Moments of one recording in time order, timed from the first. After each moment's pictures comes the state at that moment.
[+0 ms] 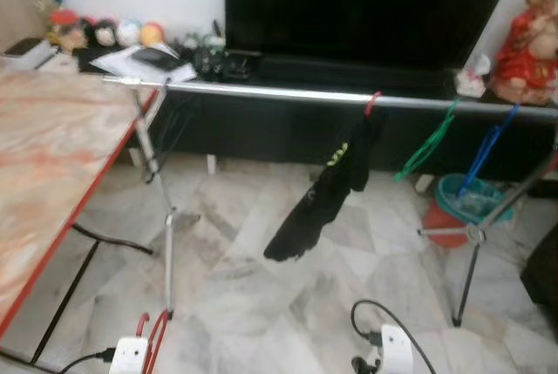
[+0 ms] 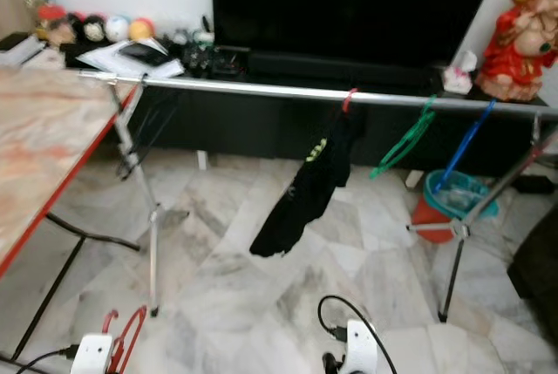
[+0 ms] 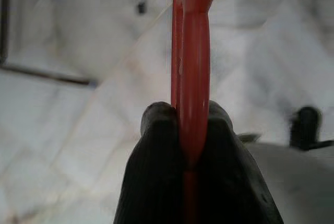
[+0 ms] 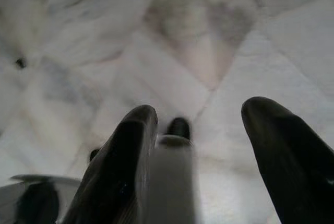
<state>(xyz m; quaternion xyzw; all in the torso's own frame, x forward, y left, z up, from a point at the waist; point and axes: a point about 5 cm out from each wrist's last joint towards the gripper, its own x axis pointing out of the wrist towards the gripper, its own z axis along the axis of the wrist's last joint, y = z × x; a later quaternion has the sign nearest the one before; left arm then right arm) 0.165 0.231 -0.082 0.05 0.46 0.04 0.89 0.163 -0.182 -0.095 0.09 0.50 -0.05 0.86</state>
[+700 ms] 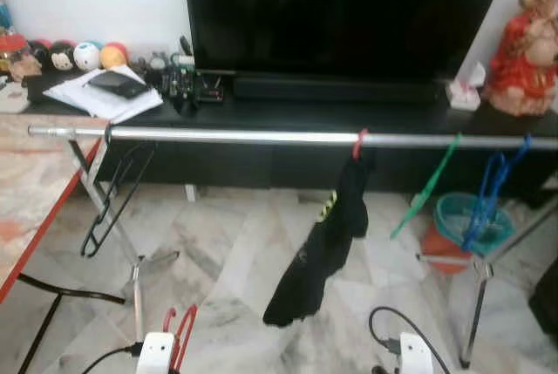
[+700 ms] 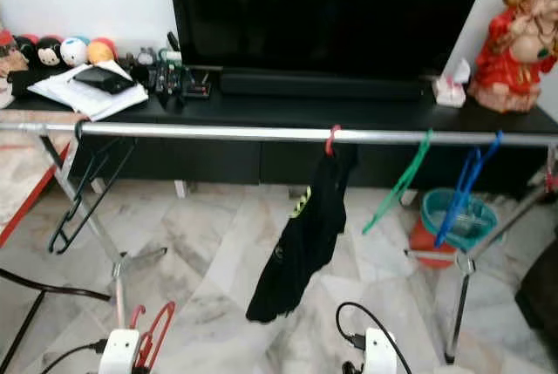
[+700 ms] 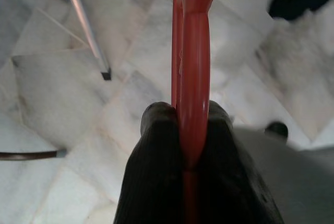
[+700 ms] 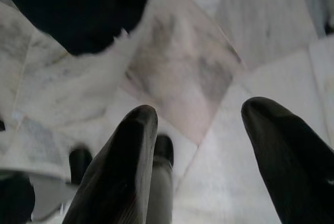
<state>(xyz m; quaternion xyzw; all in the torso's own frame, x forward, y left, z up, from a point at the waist) 0.174 0.216 -0.082 0.04 0.45 0.02 0.89 0.165 -0.191 -0.093 0.08 0.50 -0.07 0.86</state>
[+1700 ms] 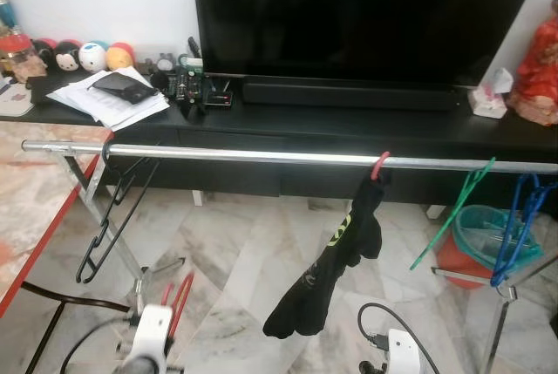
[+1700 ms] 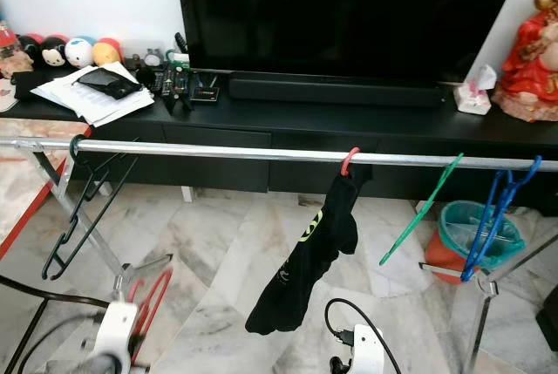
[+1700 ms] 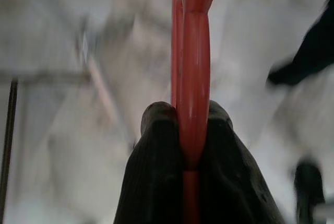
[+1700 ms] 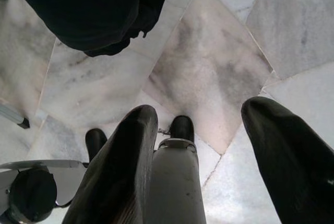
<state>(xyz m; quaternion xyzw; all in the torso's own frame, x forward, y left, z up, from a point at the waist) 0.231 0.214 -0.044 0.09 0.32 -0.03 0.94 0.167 -0.179 -0.093 0.09 0.50 -0.06 0.86</state>
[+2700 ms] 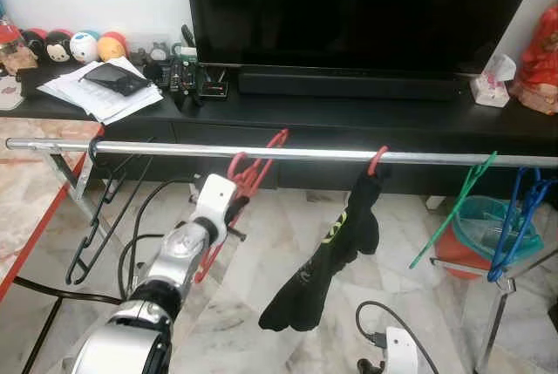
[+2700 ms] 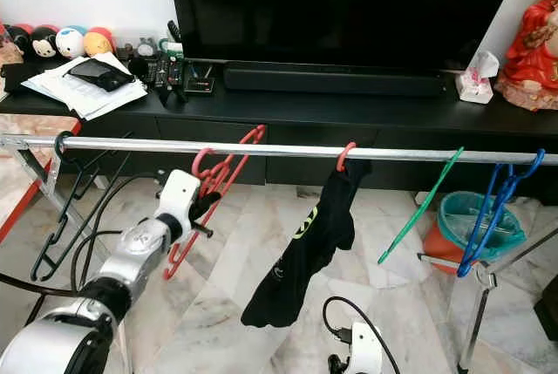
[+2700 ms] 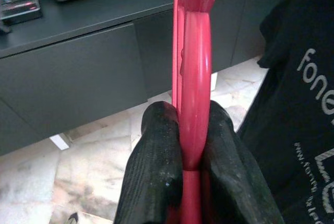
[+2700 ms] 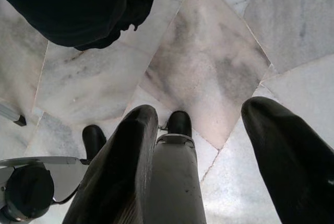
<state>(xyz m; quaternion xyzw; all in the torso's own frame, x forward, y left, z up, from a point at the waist) 0.359 0.122 0.089 0.10 0.08 -0.22 0.97 0.169 -0.177 -0.093 0.09 0.49 -0.06 0.86</state>
